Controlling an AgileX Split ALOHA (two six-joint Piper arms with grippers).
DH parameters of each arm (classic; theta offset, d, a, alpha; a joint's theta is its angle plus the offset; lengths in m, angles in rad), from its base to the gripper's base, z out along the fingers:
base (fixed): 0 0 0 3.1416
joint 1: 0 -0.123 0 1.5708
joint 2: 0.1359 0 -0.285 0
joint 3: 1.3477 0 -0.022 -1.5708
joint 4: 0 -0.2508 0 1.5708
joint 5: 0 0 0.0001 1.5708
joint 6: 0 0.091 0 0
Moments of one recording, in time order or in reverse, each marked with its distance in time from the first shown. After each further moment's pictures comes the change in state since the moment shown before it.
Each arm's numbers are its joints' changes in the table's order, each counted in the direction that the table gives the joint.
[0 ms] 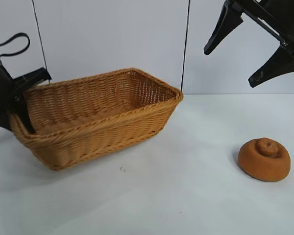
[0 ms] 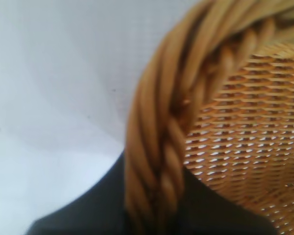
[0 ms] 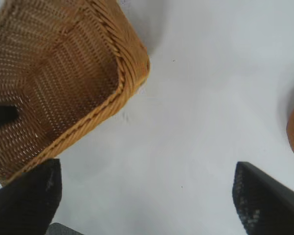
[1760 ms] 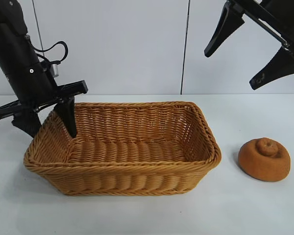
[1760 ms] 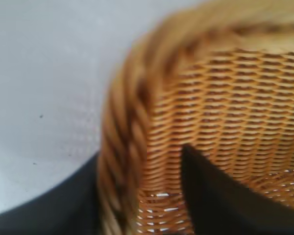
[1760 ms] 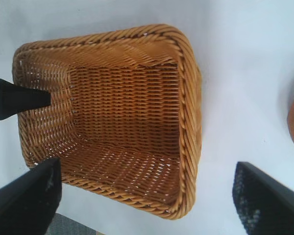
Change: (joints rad) left arm 0.092 0.269 -0.284 -0.018 0.264 0.319; right arm 0.000 0.000 0.000 0.004 0.030 0.000
